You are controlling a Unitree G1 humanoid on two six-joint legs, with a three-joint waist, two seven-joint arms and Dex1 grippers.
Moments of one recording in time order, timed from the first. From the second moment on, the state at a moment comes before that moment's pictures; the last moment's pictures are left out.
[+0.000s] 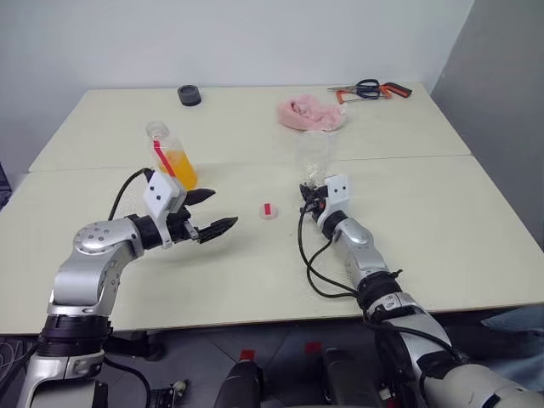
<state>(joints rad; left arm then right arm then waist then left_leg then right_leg) -0.32 0.71 0.13 -0.04 -0.41 0.38 -0.93 -0.78 0.05 -0.06 0.89 0.09 -0.24 0.35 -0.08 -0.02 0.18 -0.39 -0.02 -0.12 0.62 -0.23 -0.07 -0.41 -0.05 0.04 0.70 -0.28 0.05</state>
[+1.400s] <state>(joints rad) -0.41 0.70 0.13 -0.16 -0.46 0.45 -0.88 -0.87 0.07 -0.04 1.09 0.08 -0.29 0.41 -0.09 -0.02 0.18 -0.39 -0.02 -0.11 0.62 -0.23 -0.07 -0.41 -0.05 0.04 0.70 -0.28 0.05</state>
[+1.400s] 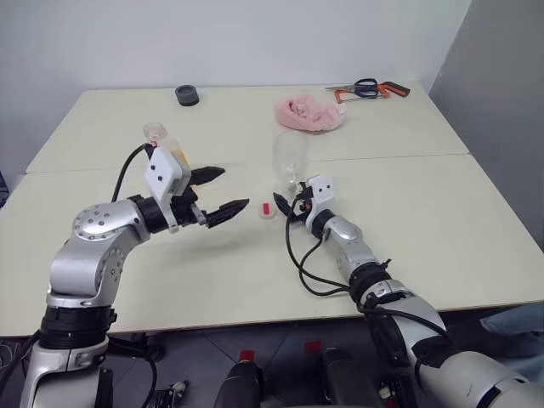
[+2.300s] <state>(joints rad) -0.40 0.65 0.11 -0.13 -0.43 0.41 -0.84 -0.63 -0.03 0.04 0.72 0.06 -0.17 0.50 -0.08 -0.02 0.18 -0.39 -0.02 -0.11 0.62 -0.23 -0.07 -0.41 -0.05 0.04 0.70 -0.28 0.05</state>
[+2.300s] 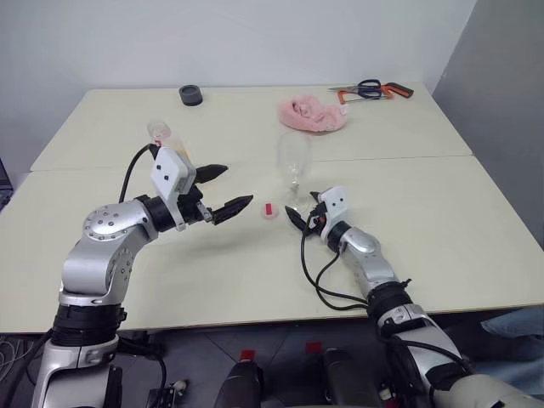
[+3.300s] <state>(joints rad) -0.36 0.44 0.32 0.18 -0.21 0.30 -0.22 -0.32 -0.21 0.23 -0.09 0.14 0.37 0.65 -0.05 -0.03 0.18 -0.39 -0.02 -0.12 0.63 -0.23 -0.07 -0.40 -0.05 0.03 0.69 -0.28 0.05</state>
